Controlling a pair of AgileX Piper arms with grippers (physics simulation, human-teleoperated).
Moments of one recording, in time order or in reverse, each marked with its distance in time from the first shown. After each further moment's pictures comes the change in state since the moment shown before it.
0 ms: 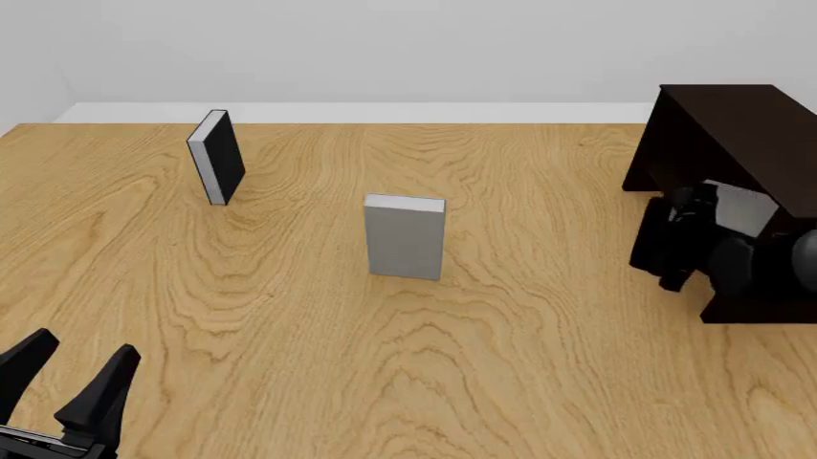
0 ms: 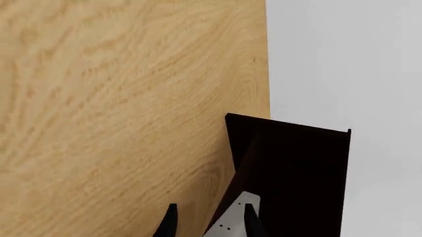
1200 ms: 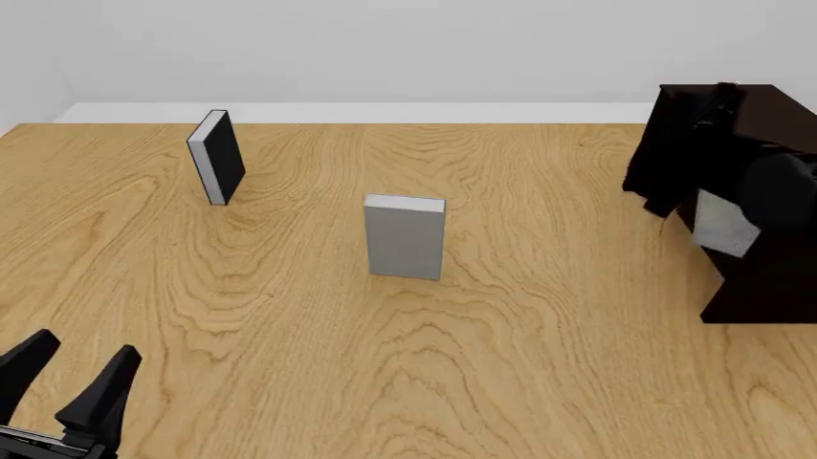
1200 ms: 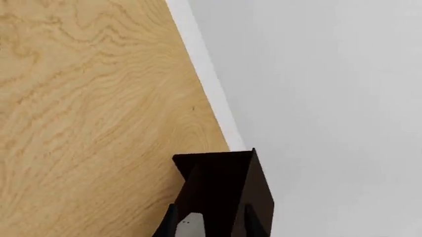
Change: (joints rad) left arm -0.002 0.000 0.000 0.006 0.000; right arm 0.154 -0.340 -0.130 0.311 0.251
